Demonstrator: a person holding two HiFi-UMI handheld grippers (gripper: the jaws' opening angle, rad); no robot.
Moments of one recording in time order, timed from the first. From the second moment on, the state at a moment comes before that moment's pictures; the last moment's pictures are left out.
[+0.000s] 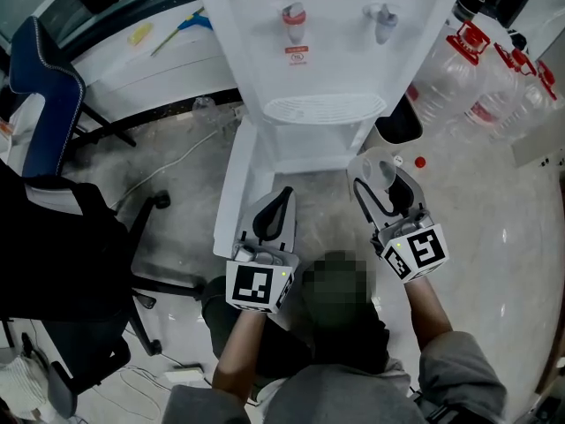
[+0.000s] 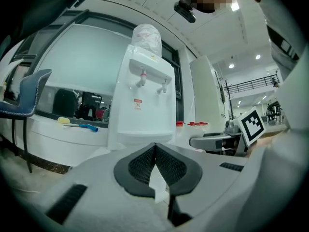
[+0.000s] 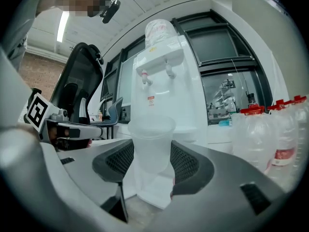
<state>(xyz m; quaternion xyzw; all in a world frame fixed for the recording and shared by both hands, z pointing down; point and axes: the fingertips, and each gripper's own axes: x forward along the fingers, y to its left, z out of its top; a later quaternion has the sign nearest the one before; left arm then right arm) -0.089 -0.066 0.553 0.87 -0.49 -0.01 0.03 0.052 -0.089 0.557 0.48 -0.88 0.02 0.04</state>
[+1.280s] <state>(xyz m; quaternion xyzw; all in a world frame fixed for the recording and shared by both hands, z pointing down) -0.073 -0.123 0.723 0.83 -0.54 0.04 0.11 0.025 -0.238 0.793 0.50 -0.86 0.08 0.11</state>
